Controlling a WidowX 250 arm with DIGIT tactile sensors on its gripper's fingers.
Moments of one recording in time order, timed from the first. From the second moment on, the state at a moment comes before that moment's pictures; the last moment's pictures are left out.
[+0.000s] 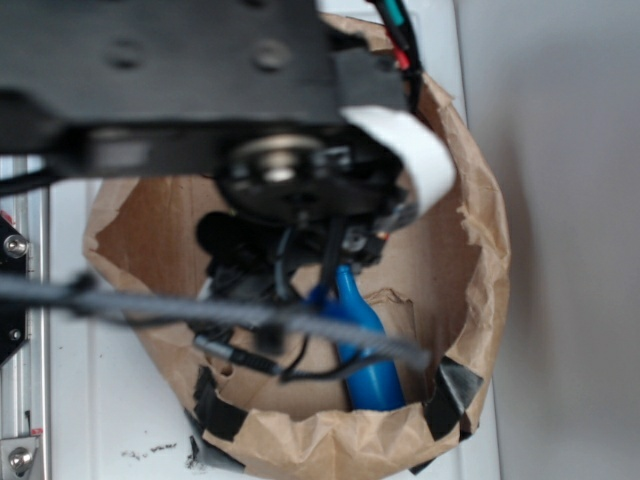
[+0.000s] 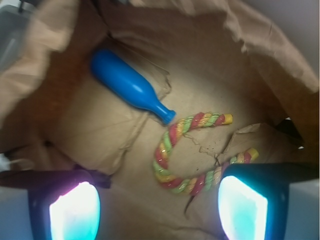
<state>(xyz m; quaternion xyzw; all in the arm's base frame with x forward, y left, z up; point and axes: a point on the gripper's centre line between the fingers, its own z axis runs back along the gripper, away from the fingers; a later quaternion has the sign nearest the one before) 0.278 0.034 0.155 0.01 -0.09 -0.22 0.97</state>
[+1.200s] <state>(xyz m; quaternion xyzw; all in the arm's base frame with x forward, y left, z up) 0.221 -0.053 0.114 0.04 -0.08 -0.32 0.94</state>
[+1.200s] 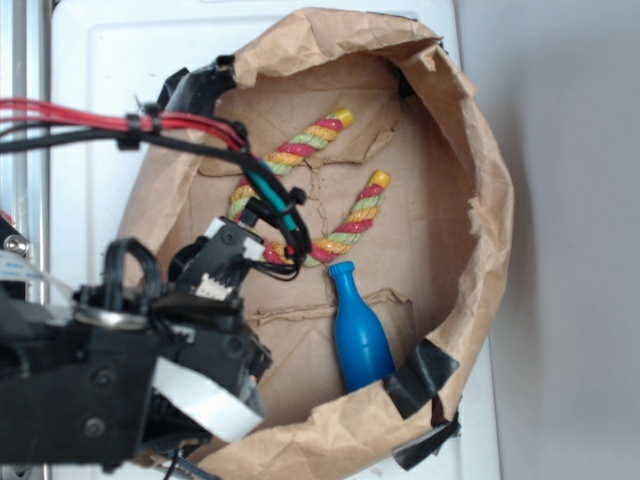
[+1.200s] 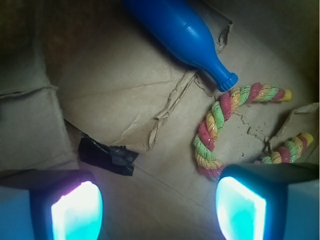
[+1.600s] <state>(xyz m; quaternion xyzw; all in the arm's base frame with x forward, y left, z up) 0.221 -0.054 0.114 0.04 -0.08 -0.32 0.94</state>
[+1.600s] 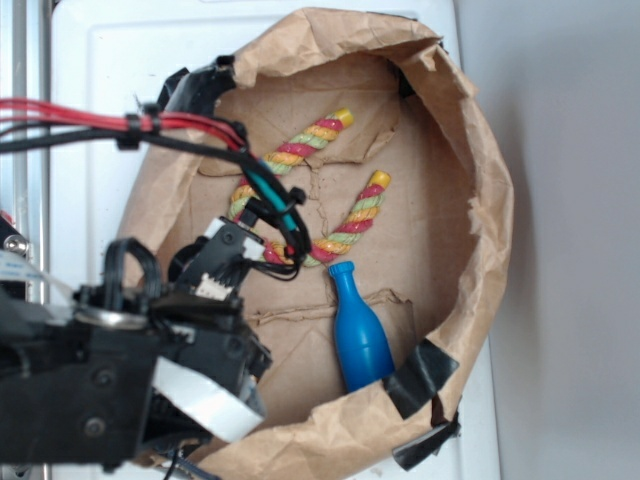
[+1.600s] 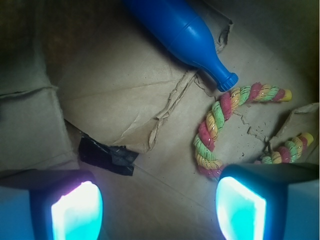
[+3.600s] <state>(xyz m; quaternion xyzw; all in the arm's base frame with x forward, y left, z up) 0.321 -0.063 0.052 -0.06 -0.18 -0.40 0.90</state>
